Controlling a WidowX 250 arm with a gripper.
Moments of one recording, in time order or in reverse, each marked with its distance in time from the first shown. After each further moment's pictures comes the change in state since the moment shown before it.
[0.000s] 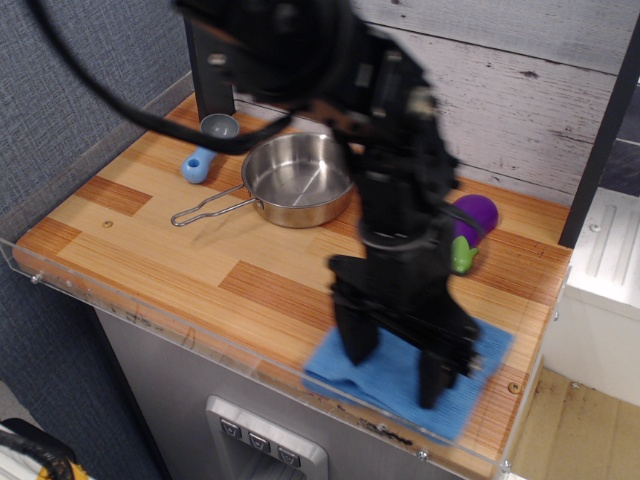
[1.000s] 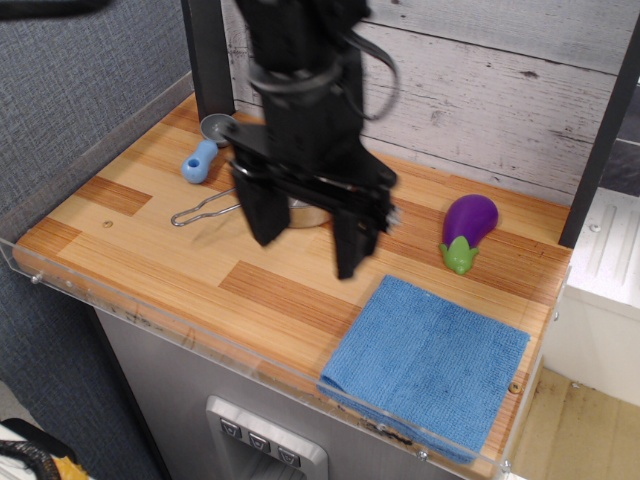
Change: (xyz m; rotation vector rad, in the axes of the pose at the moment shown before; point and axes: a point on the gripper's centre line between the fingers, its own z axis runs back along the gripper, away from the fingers) arm -0.021 0.054 0.097 0.089 -0.118 0.187
